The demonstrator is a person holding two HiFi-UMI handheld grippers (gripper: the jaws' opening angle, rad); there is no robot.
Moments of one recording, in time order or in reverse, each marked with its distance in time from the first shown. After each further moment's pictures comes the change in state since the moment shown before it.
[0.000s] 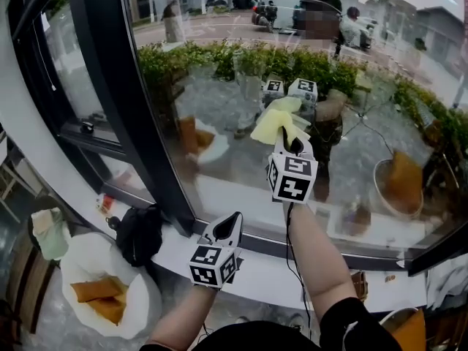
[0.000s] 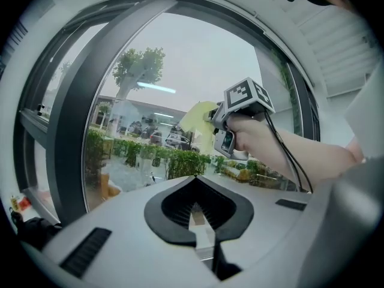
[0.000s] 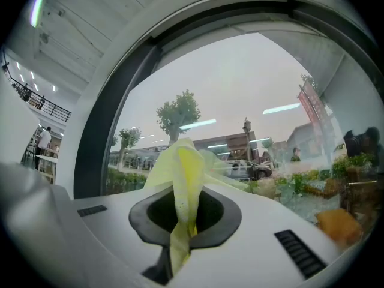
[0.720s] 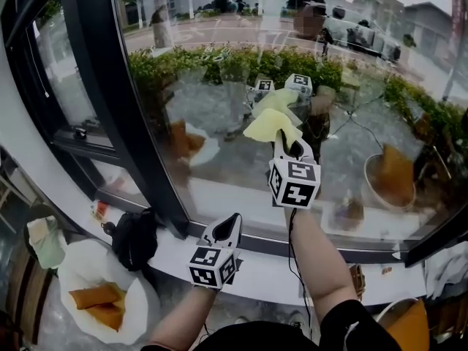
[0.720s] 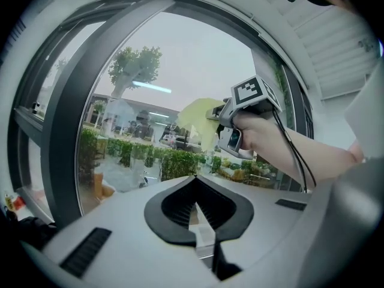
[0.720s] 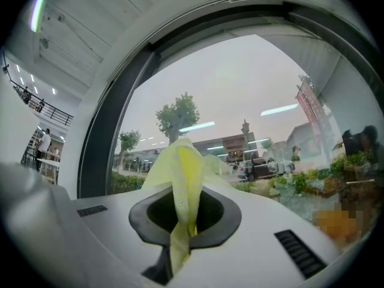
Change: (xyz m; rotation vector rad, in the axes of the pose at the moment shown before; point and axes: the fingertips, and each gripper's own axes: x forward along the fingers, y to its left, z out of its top) left arm -0.005 -0.028 -0.002 0.003 0.000 -0.051; right arm -0.043 -0.018 0.015 0.018 -0.020 0.000
